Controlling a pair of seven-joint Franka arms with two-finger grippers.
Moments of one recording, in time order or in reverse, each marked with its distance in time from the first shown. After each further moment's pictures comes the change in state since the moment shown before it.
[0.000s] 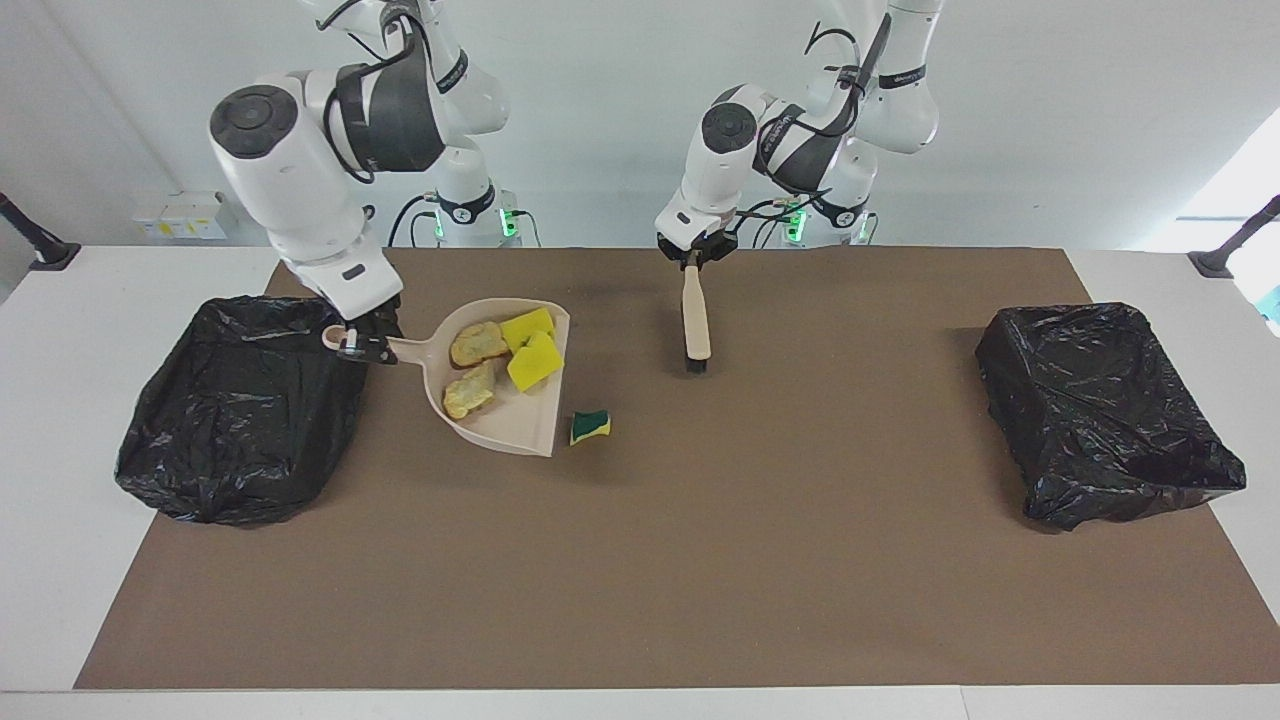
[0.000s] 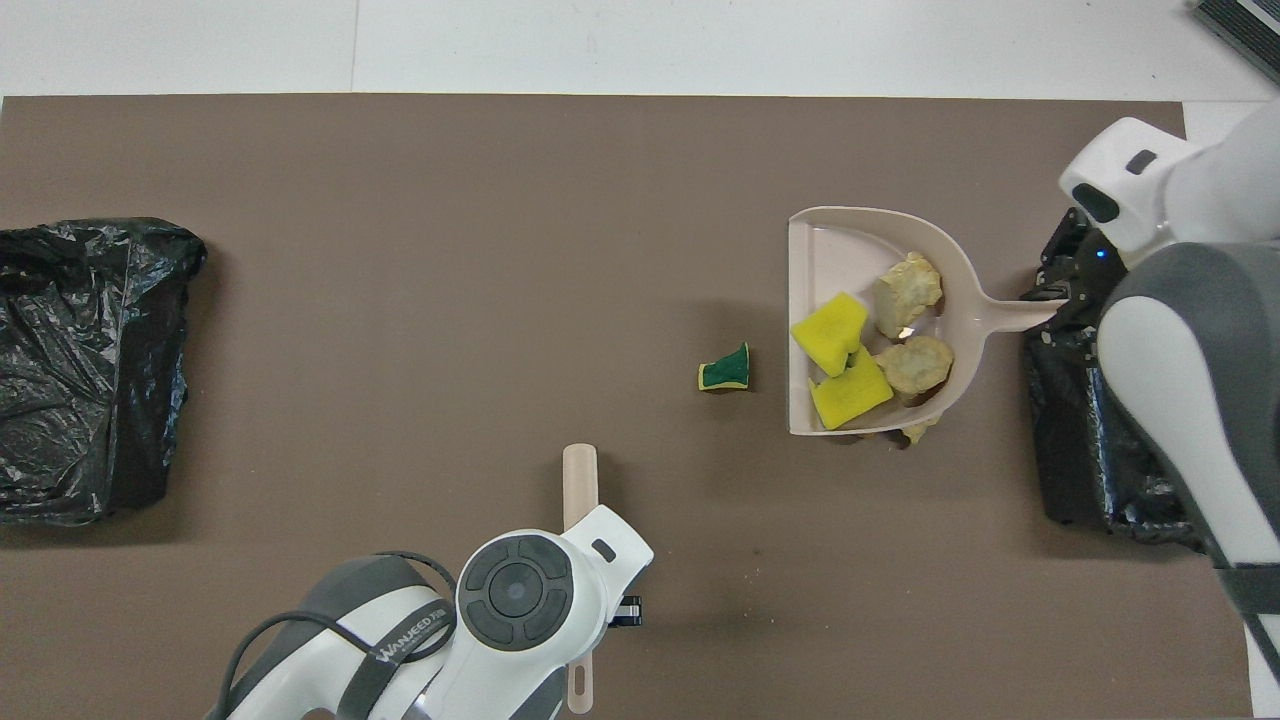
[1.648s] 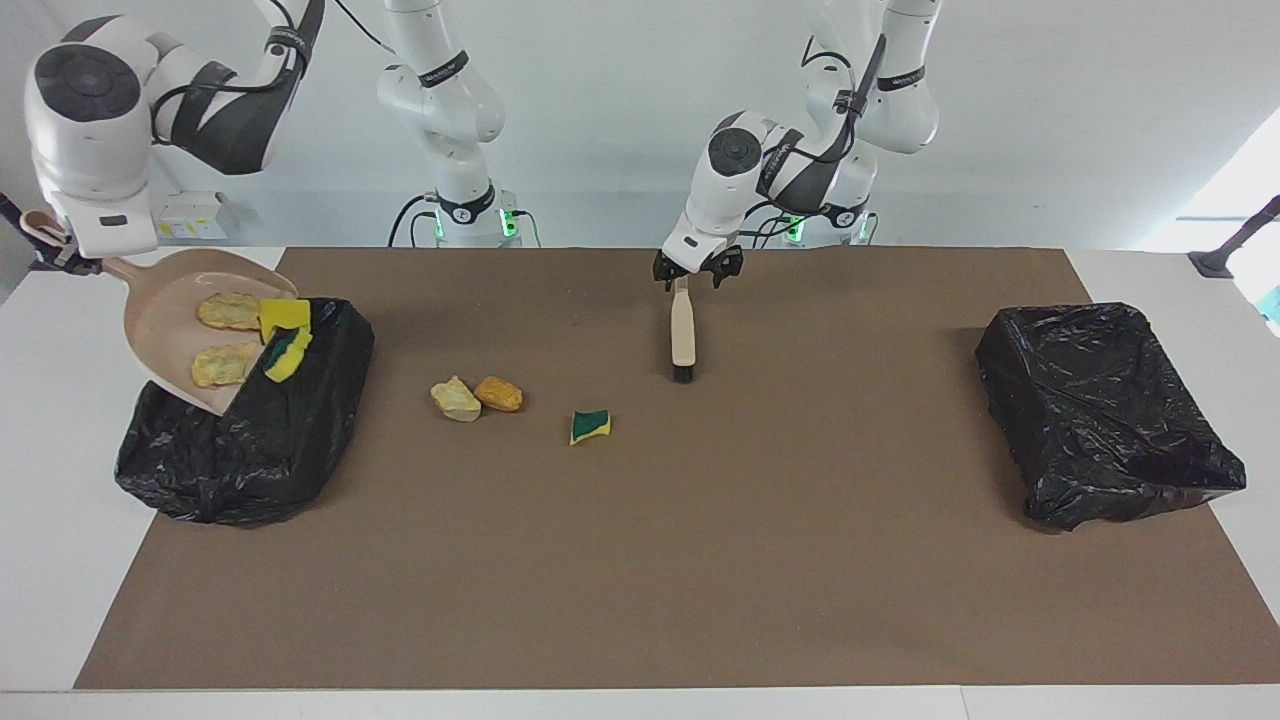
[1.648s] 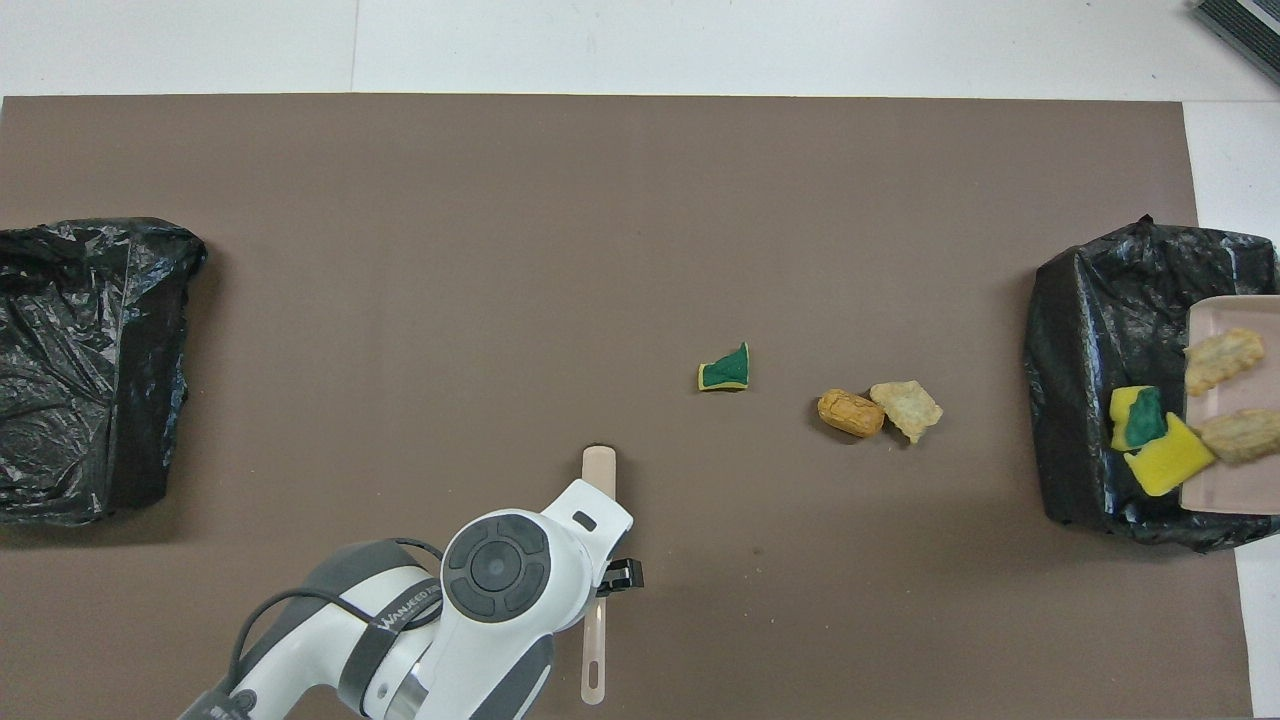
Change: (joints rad) left arm 0.031 0.040 0.026 -0.015 0.001 0.100 -0.065; right arm -0.289 -0.157 -0.003 -0.214 -0.717 0.085 -0.012
